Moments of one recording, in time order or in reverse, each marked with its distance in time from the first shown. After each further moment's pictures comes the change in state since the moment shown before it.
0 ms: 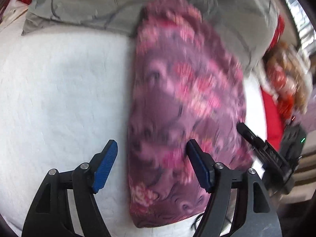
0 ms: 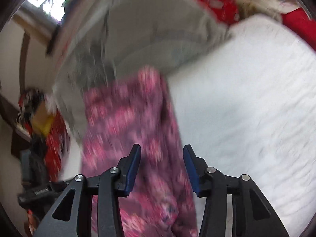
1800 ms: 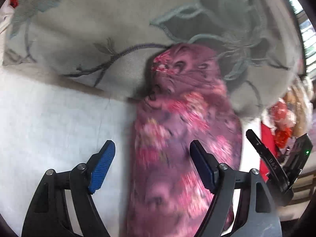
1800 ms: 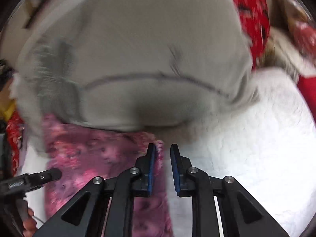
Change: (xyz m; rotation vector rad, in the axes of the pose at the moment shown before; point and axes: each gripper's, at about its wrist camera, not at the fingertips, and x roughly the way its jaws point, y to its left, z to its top) left arm 0.006 0.020 0.105 -0.100 -0.087 -0.082; right arm 0.065 0.053 0.114 -0.202 -0.054 -0.265
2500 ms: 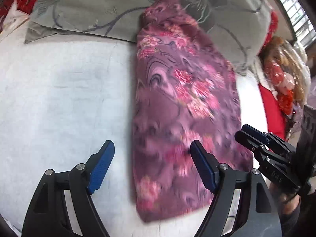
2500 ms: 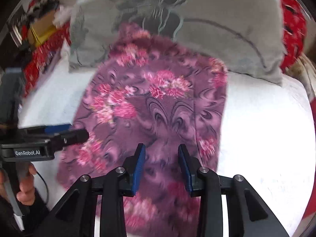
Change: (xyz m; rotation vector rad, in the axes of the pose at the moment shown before) left arm -0.029 -0.015 -0.106 0.124 0.014 0.076; right arm -0.047 0.071 -0.080 -0.347 0.205 0.090
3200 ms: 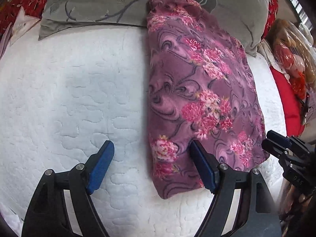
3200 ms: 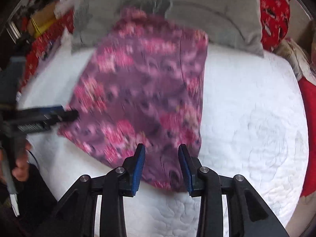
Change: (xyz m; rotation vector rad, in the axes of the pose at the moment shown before) left arm -0.006 0.010 -0.041 0.061 0.028 0.129; right arm -0.041 0.009 -0.057 0.011 0.064 -0.023
